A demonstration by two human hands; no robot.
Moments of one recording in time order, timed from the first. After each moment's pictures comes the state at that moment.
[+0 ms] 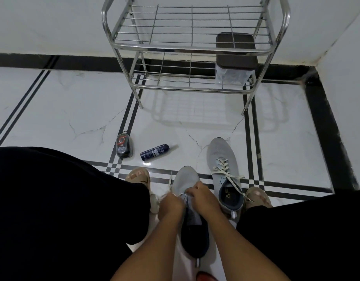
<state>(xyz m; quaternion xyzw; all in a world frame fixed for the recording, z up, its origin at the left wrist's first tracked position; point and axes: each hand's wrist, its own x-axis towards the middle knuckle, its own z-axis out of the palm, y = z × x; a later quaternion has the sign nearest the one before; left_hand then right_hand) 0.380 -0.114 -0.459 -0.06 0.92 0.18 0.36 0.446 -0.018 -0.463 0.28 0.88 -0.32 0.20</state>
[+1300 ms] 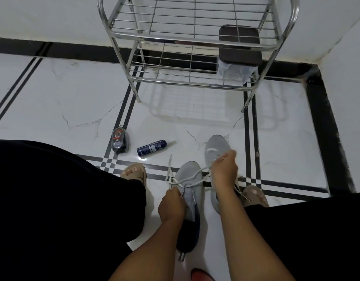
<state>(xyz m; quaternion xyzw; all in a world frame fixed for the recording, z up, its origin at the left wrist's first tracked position) 0.397 -0.113 -0.473 0.10 0.94 0.14 0.31 0.410 0.044 -0.410 0.60 0.67 -0.41 -0.12</state>
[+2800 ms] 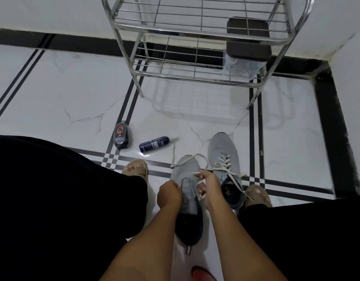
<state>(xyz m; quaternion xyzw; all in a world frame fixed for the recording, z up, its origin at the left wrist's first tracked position) 0.365 -0.107 -0.480 -0.03 0.91 0.21 0.36 0.408 0.006 -0.435 0.58 0.42 -0.69 0.11</state>
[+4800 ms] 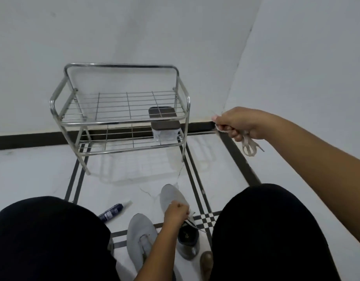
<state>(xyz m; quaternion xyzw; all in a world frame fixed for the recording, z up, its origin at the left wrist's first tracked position) 0.411 0.006 -0.352 0.15 0.76 0.41 0.49 0.483 0.173 -0.079 0.46 0.76 -0.46 -0.01</state>
